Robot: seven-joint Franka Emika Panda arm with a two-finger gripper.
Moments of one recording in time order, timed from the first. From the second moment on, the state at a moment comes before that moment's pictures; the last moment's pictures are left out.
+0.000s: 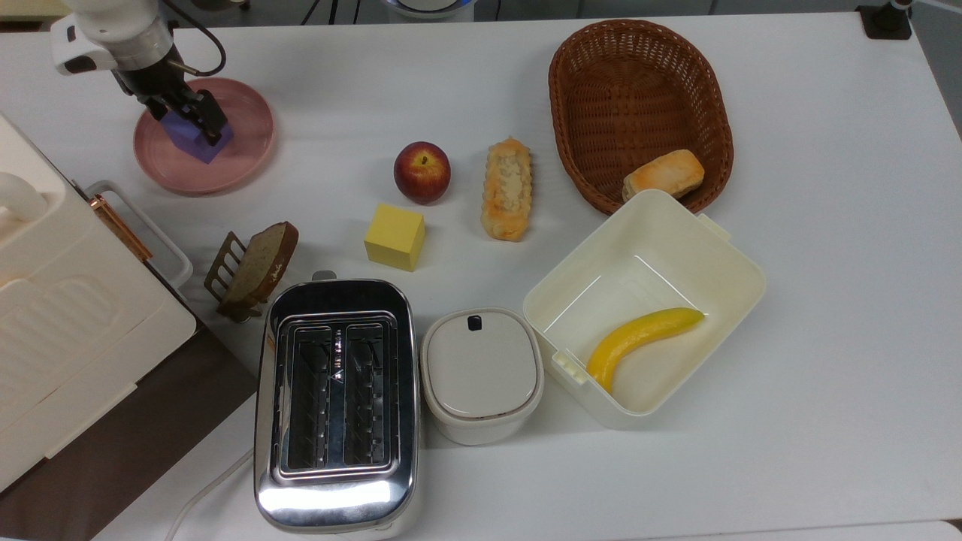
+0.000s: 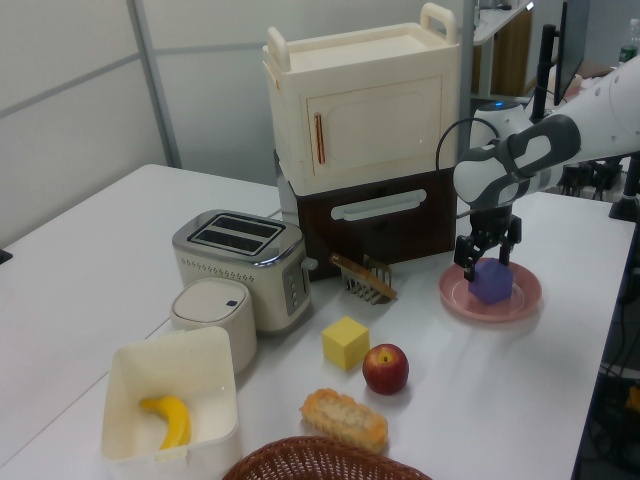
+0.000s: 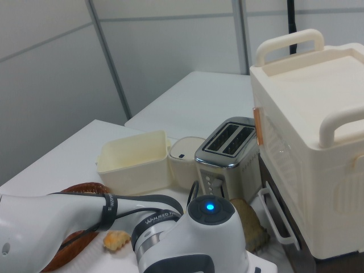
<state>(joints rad) -0.27 0.18 -0.30 -2.08 0.04 2.26 -0.13</state>
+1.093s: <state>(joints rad) -0.21 0.11 -0.27 -2.07 0.04 2.21 -0.08</state>
